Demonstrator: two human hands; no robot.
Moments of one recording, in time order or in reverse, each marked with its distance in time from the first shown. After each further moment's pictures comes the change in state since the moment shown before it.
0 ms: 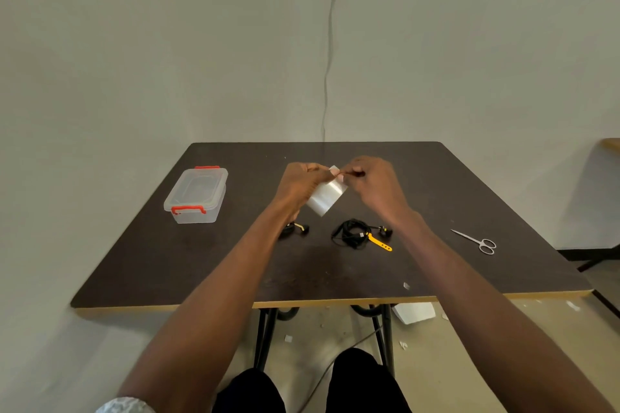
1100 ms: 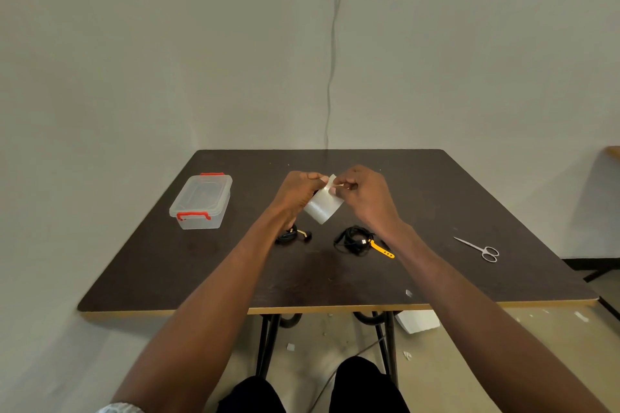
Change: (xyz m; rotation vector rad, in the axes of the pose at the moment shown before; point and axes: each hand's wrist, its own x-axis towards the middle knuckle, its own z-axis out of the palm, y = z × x) left_hand 0.002 -0.005 -0.010 0.011 -0.057 -0.021; right_hand -0.006 -0.009 0.016 0.032 0.011 0.046
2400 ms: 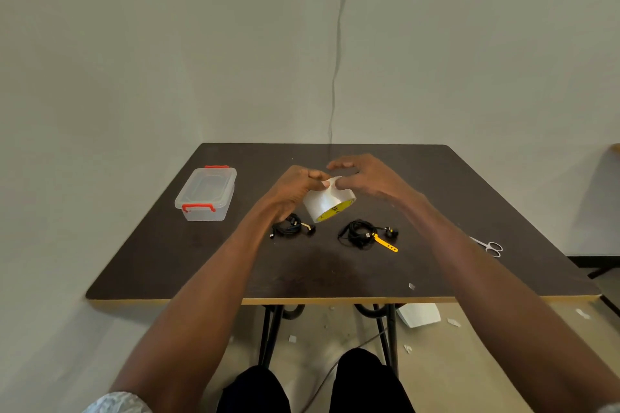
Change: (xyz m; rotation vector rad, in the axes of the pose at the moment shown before) left_hand -0.003 -0.004 -0.020 -0.012 -0.188 0.026; right_hand 0.027 -0.011 -0.025 -0.010 -0.433 0.074
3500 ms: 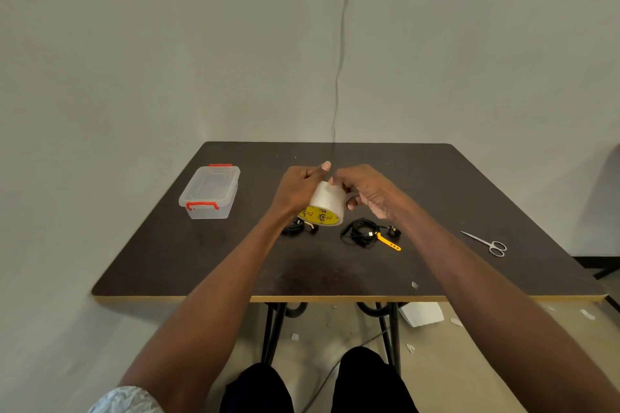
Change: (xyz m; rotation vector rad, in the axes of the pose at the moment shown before) left_hand 0.004 -0.016 0.009 0.161 0.272 0.142; right_hand -0.013 -0.008 0.026 0.574 -0.014 0.204
